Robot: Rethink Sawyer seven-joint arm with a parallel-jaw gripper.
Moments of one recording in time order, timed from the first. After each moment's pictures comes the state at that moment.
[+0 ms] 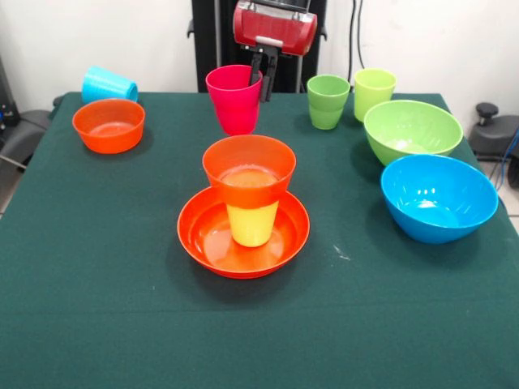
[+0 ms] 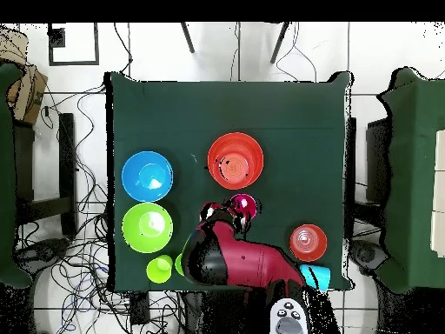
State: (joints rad) arm -0.18 -0.81 -0.13 2.06 -0.19 -0.05 1.95
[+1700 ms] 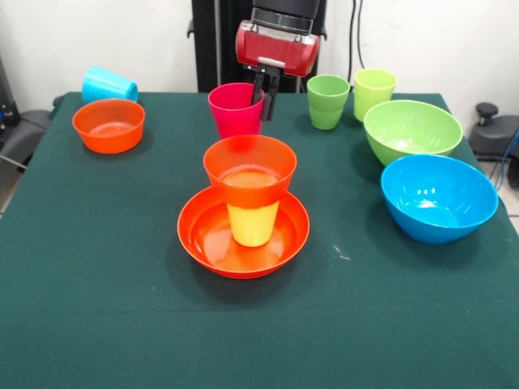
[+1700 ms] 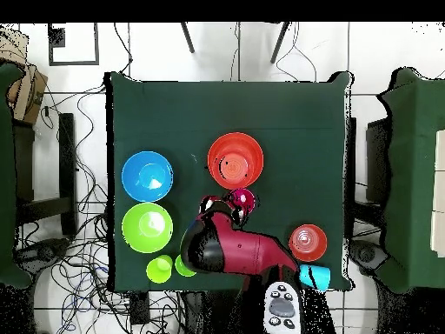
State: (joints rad) arm -0.15 -0.74 -0.15 2.00 -0.14 -0.05 1.95
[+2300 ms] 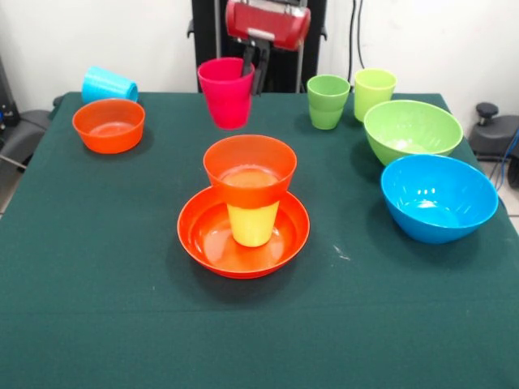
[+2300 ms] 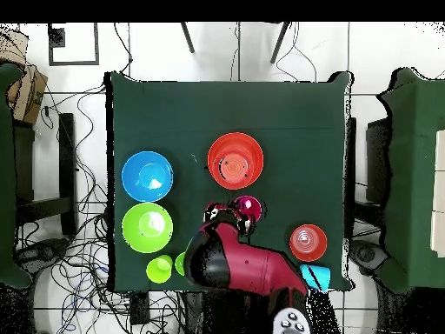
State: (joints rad) arm -0.18 -0.85 -0.16 2.08 -0.14 -0.05 1.95
